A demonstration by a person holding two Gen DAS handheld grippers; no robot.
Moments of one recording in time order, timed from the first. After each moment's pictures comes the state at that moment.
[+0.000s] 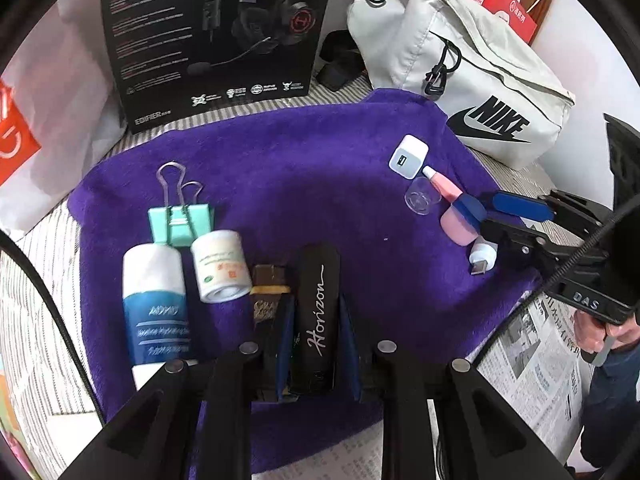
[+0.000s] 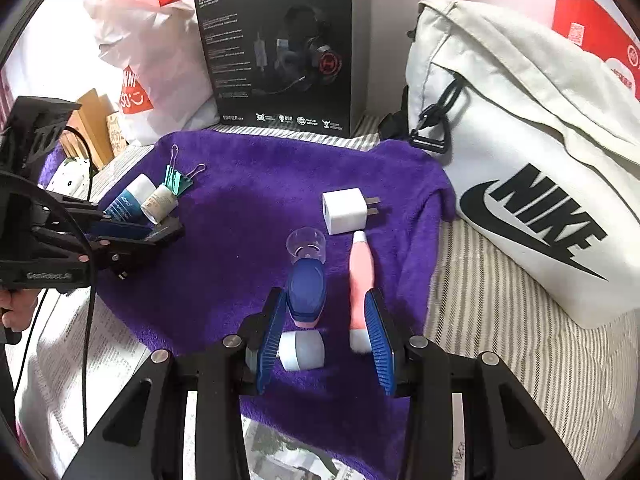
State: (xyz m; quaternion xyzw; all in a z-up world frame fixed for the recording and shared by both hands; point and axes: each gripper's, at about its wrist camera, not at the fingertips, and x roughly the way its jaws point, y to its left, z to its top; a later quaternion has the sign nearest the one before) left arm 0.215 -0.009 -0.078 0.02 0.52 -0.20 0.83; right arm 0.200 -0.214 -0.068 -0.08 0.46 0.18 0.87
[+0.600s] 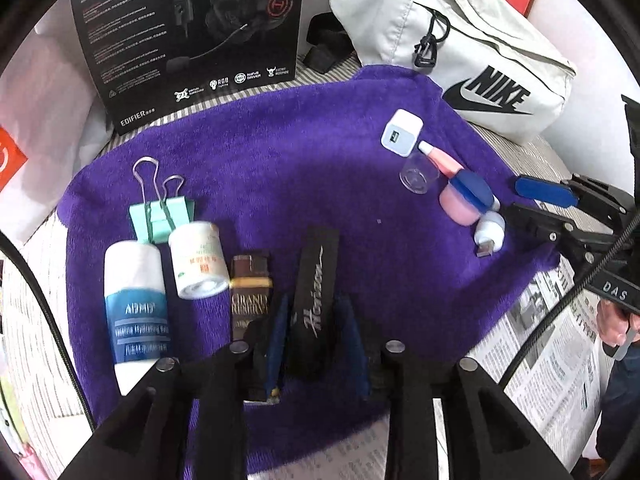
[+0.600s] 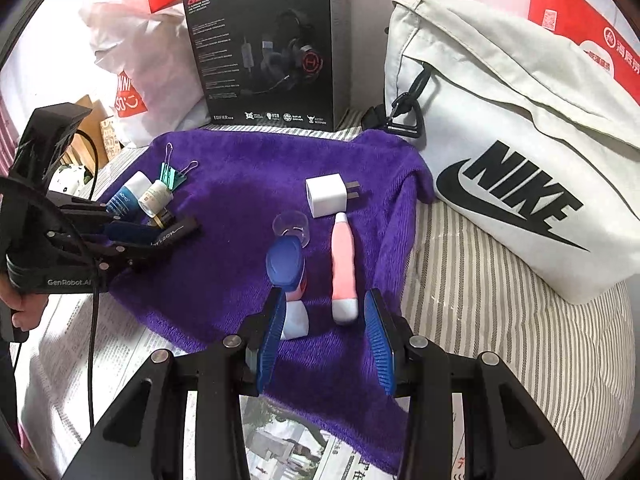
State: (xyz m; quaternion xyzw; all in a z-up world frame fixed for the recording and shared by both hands) left arm 0.203 -0.030 -0.086 0.06 0.53 -0.19 0.83; right arm 0.186 -0.228 -0.066 -0.07 0.46 0.16 0.87
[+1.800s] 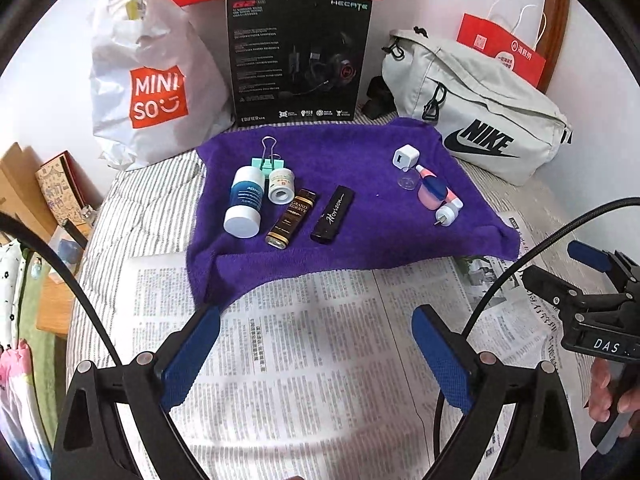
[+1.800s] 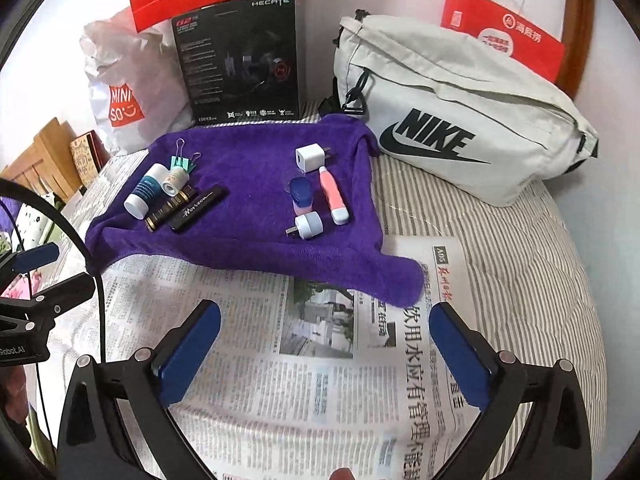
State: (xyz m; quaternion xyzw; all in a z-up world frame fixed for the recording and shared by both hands) left arm 0.056 -0.002 -0.008 -0.01 0.46 -0.05 0.89; right arm 0.071 -0.219 -0.012 -0.04 0.47 0.04 0.88
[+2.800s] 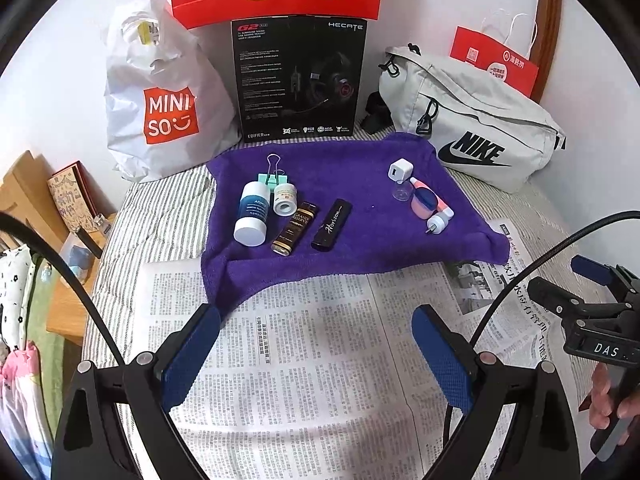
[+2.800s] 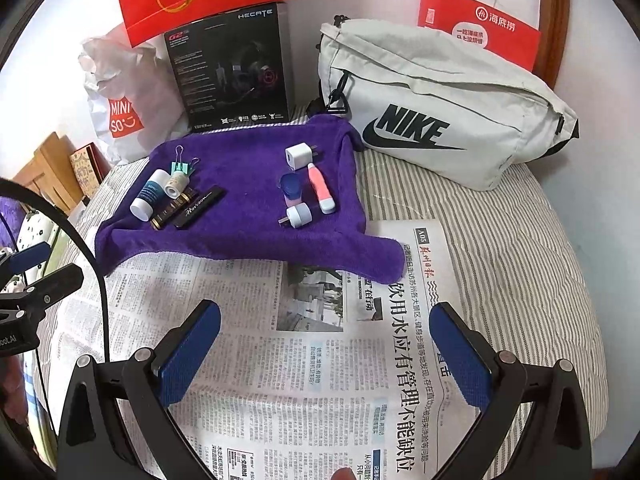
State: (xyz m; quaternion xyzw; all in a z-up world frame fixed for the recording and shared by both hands) left arm 0.039 -0.004 0.011 0.00 0.45 -0.04 0.89; right arm 0.048 -0.233 -0.001 -0.02 0.47 0.03 0.88
